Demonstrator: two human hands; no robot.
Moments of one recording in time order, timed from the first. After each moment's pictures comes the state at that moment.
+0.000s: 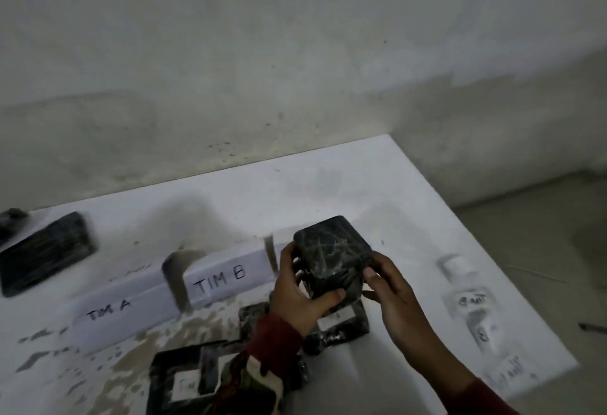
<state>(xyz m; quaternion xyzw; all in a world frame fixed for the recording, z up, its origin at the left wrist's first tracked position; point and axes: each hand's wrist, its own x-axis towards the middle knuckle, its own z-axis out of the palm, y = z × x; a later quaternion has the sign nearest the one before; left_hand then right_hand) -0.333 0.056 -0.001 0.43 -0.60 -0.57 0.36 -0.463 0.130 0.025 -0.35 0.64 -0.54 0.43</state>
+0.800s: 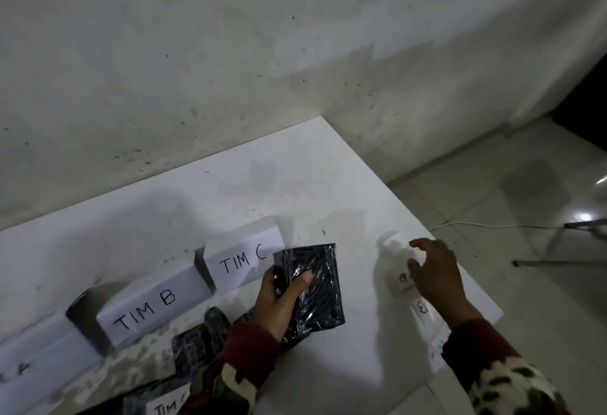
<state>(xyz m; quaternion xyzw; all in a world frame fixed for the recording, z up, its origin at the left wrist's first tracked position) -0.398 0.066 -0.030 0.46 -0.48 -0.71 0.24 -0.625 0.173 -0.038 -0.26 0.92 -0.24 0.16</state>
